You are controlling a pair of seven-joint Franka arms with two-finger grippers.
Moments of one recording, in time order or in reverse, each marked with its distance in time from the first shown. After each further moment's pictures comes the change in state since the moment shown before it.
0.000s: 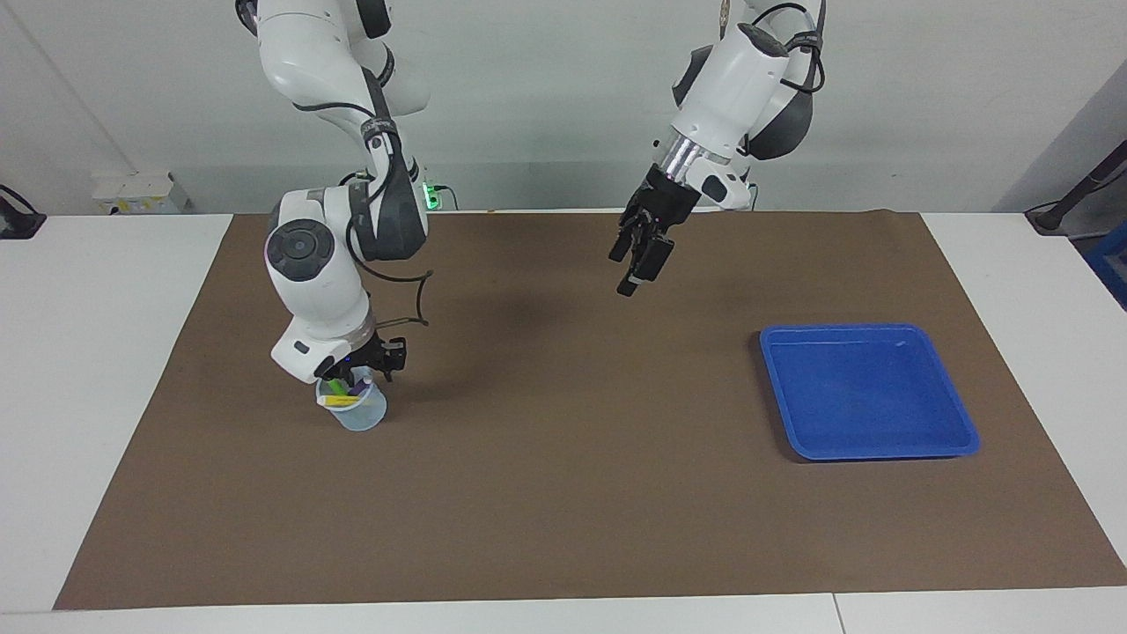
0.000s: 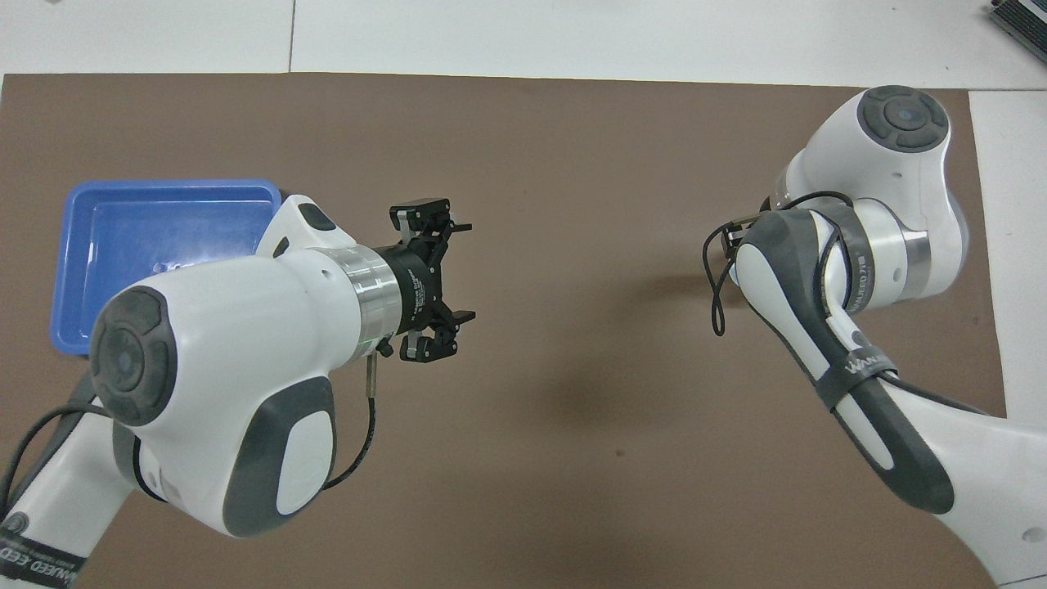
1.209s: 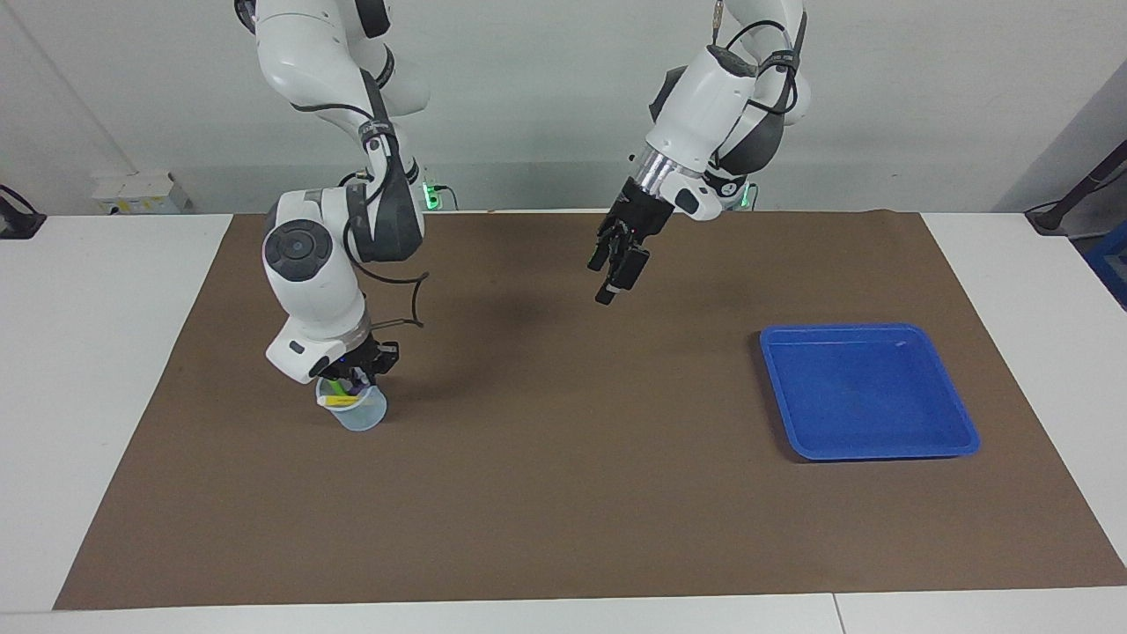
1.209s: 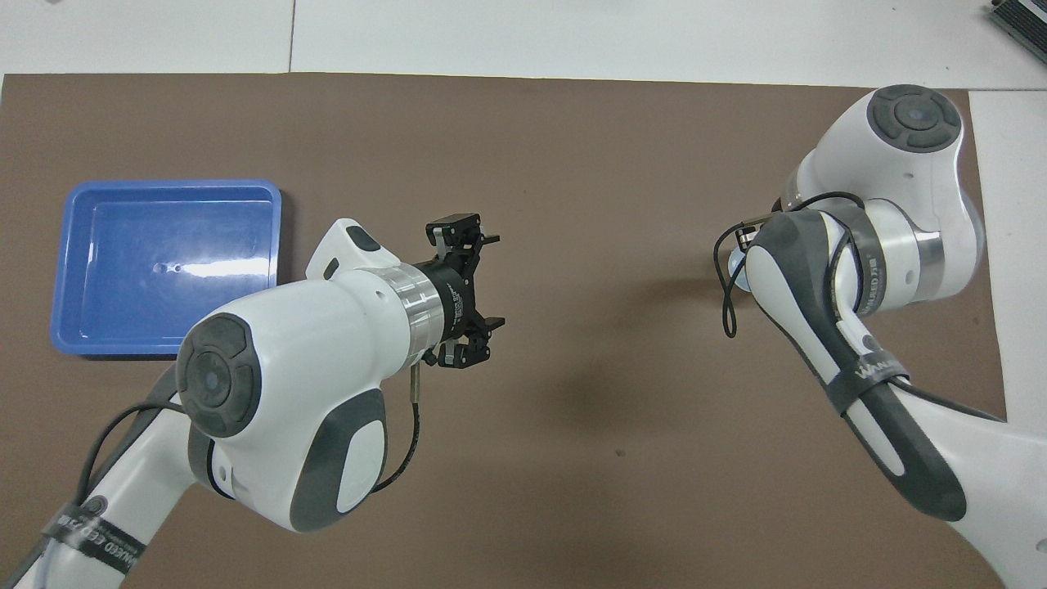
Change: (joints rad) left arm -0.054 0.051 0.002 -0.034 -0.002 0.121 -0.054; right arm -0.012 -0.027 -0.006 0.000 -0.029 -0.034 -0.004
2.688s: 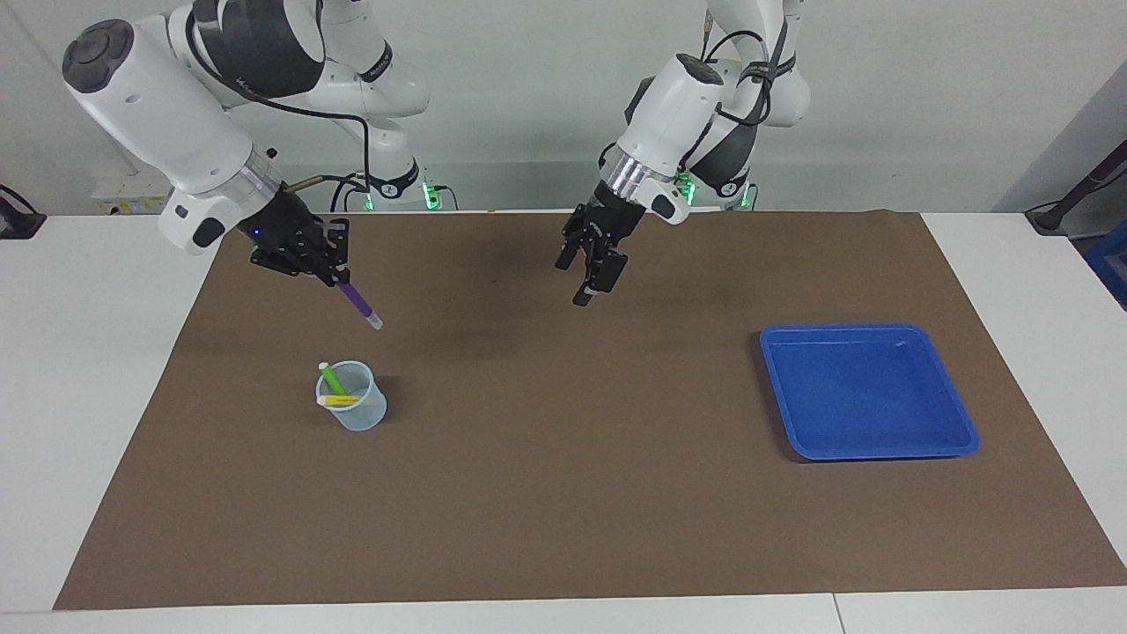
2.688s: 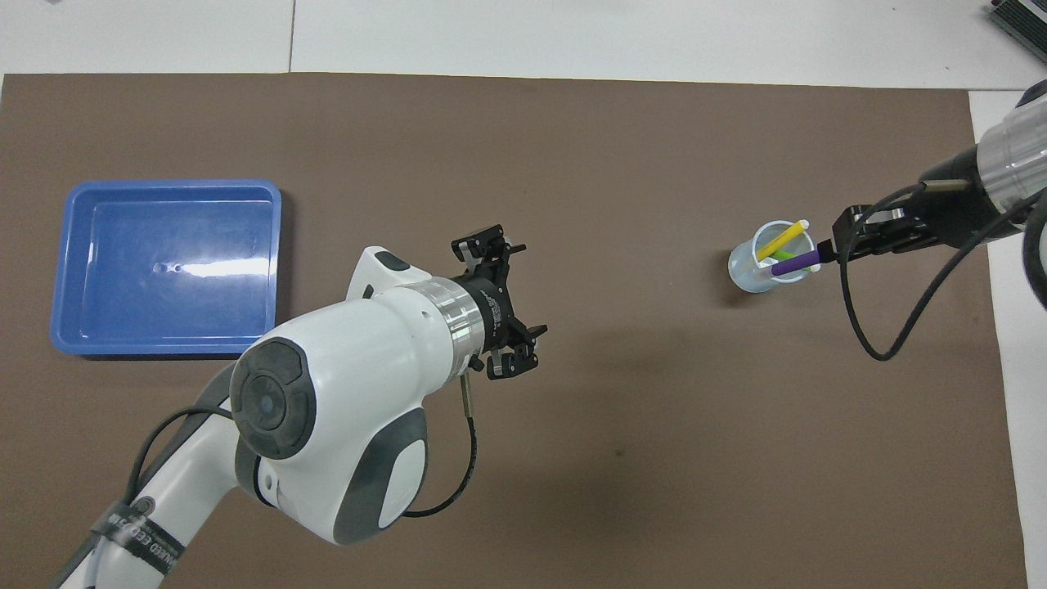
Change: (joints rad) left arm -0.060 0.022 -0.002 0.011 -0.001 0.053 -0.268; right arm -0.106 -0.185 -0.006 0.199 0.404 -0.373 -0.001
